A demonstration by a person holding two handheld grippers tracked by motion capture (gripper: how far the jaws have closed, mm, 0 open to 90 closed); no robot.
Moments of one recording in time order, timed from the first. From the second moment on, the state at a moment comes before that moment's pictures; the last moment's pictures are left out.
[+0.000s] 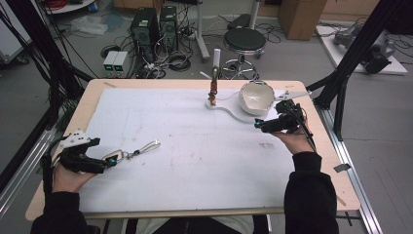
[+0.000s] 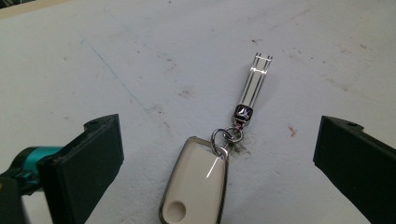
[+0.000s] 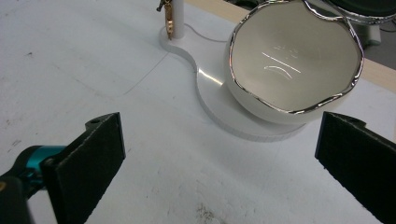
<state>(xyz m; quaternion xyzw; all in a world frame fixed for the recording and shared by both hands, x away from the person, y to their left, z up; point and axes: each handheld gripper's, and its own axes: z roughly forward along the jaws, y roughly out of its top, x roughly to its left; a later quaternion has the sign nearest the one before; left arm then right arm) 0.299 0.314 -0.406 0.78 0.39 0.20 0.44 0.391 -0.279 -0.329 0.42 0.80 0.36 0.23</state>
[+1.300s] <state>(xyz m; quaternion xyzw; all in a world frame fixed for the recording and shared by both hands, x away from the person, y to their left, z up) 0.299 0.316 -0.412 0.78 0.40 0.19 0.44 0.335 -0.313 -0.385 0.42 0.79 0.39 0.20</state>
